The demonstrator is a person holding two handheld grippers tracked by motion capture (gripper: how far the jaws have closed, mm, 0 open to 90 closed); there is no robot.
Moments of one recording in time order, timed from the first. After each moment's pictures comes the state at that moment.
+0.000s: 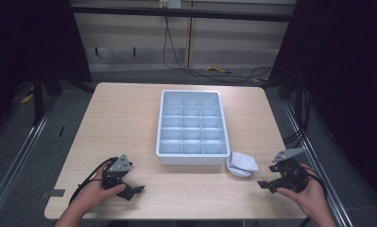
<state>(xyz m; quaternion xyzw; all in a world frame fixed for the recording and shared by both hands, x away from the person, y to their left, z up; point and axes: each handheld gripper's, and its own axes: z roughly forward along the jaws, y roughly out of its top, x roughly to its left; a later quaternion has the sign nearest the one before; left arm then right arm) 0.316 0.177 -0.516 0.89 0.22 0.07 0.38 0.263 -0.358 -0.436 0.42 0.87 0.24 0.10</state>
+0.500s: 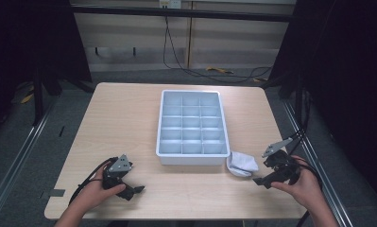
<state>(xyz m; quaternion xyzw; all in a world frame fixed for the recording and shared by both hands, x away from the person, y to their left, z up) 0.316 0.177 -0.516 0.89 0.22 0.07 0.38 0.283 -0.333 -0.421 0.38 0.91 0.18 0.08</state>
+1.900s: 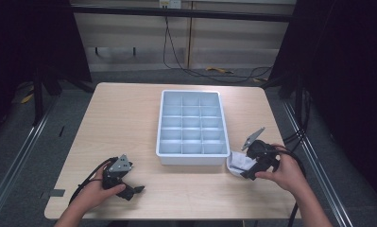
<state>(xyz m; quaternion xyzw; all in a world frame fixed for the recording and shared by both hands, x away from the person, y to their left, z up) 0.316 0.177 -0.516 0.89 0.23 0.07 0.39 0.321 -0.288 -0.420 0.32 0.94 0.12 0.06</state>
